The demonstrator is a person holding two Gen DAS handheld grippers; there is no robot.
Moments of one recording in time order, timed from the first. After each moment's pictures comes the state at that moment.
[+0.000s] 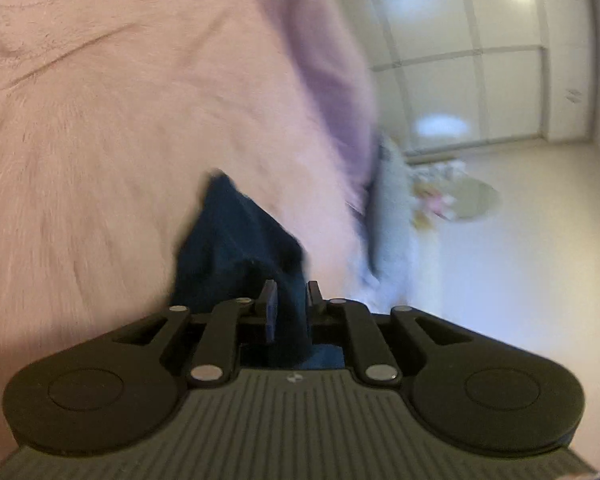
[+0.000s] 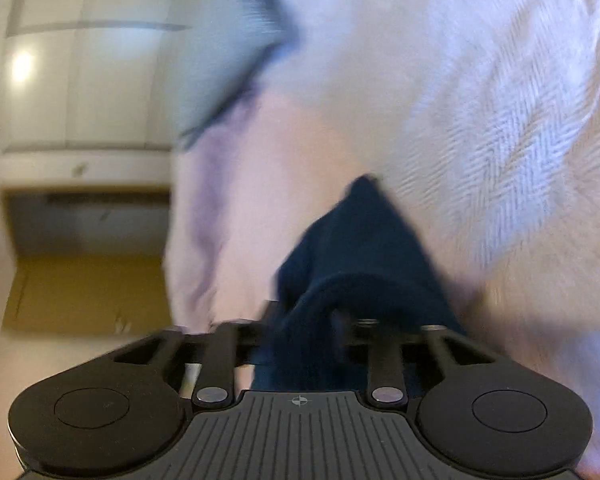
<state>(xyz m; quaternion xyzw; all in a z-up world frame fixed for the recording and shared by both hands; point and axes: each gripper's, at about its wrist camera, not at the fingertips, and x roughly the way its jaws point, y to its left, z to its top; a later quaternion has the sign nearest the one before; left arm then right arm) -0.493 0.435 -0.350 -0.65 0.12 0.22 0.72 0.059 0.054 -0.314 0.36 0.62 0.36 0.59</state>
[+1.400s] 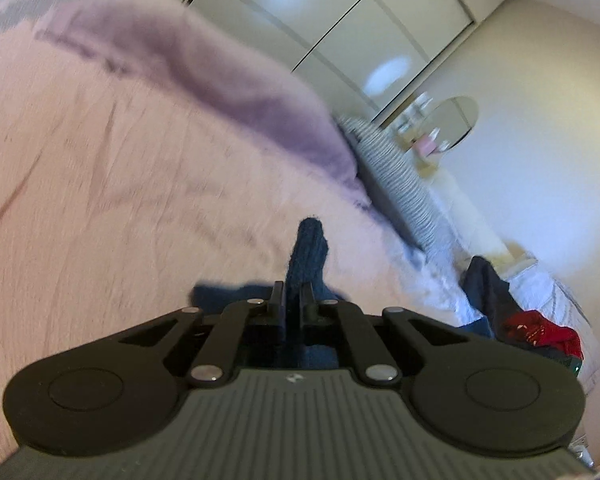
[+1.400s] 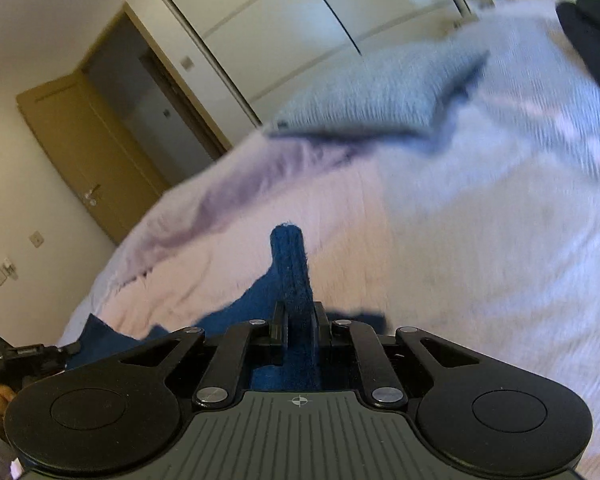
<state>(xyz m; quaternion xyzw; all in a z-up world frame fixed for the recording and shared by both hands) -0.430 0.446 -0.331 -0.38 0.15 0.20 0.89 0.027 0.074 -0.319 0.09 0.35 0.57 0.74</state>
